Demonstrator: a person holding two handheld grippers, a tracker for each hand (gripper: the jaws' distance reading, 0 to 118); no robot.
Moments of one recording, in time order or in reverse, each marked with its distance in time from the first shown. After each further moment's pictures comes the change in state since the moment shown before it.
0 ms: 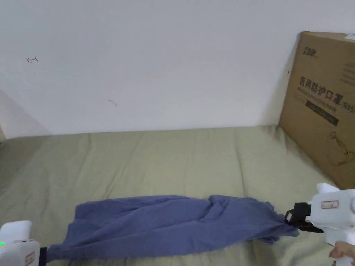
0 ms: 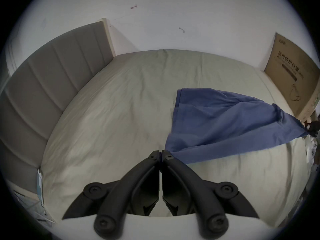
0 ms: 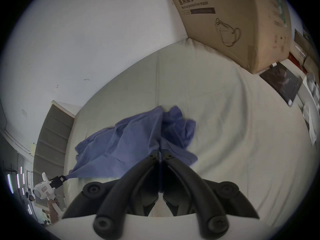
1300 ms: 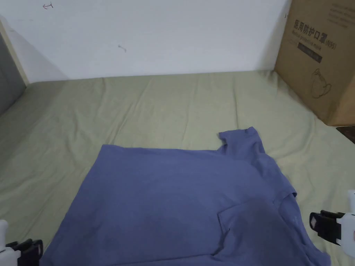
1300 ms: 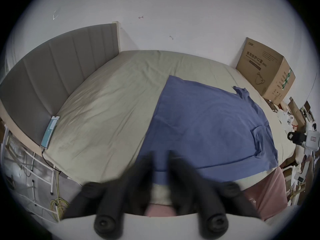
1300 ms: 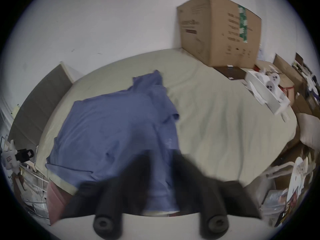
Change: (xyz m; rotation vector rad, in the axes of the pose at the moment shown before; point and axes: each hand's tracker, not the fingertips) left arm -0.054 -0.206 0.228 0.036 -0.129 0.003; right arm 0.015 -0.248 0.192 0.088 -0.156 0.266
